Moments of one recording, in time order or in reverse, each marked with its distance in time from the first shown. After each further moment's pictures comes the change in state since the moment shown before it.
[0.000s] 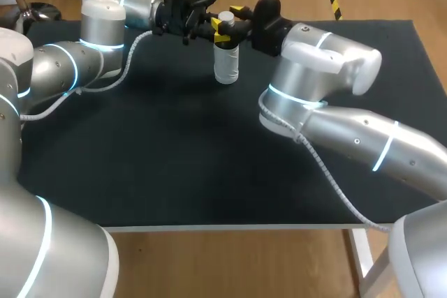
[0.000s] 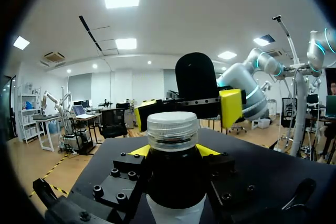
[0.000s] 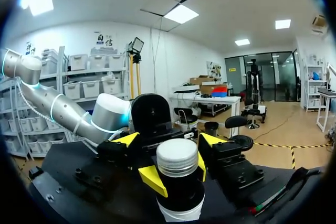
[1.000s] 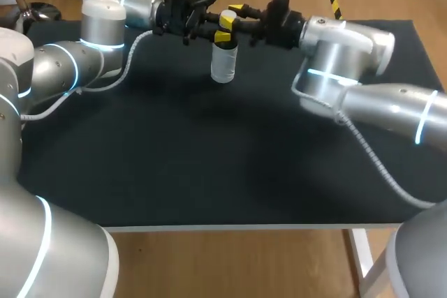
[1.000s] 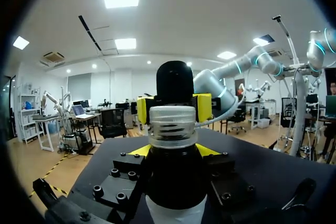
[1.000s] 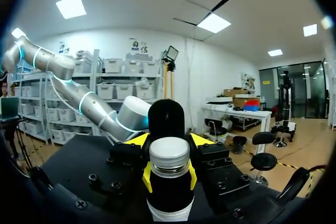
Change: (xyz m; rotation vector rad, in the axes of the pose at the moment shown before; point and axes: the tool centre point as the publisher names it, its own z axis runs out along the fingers) left arm 0.000 0.000 0.001 -0.001 0.004 0.000; right arm -0.005 0.006 -0.009 -0.079 0.330 -0.089
